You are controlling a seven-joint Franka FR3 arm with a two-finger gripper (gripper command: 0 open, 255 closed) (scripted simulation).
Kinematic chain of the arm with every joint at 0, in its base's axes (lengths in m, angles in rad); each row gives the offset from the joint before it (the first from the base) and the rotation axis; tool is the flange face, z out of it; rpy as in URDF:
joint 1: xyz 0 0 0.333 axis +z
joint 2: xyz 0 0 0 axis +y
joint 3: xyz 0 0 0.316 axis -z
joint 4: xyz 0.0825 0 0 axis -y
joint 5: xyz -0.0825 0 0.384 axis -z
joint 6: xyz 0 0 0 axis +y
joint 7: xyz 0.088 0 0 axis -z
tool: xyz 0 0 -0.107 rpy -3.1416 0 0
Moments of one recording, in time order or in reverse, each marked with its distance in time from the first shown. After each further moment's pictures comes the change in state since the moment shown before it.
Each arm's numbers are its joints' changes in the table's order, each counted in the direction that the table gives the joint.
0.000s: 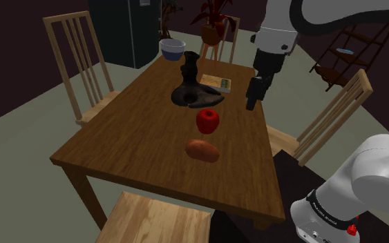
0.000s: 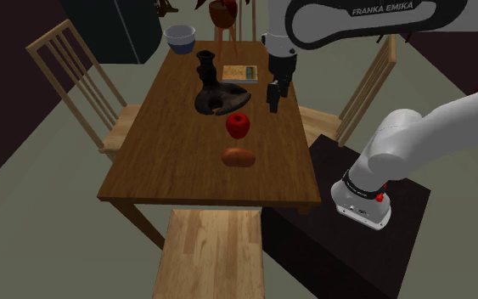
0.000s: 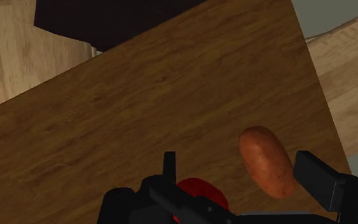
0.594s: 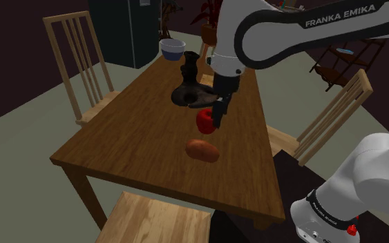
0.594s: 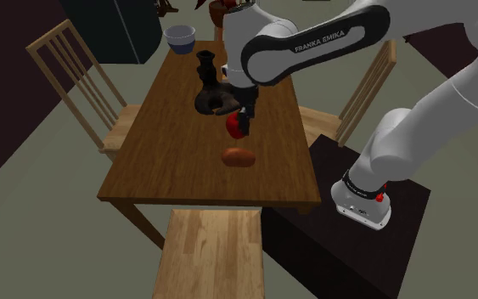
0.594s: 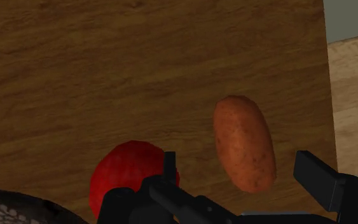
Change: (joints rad) arm 0.075 0.307 -0.097 0.087 0.013 -0.205 -0.084
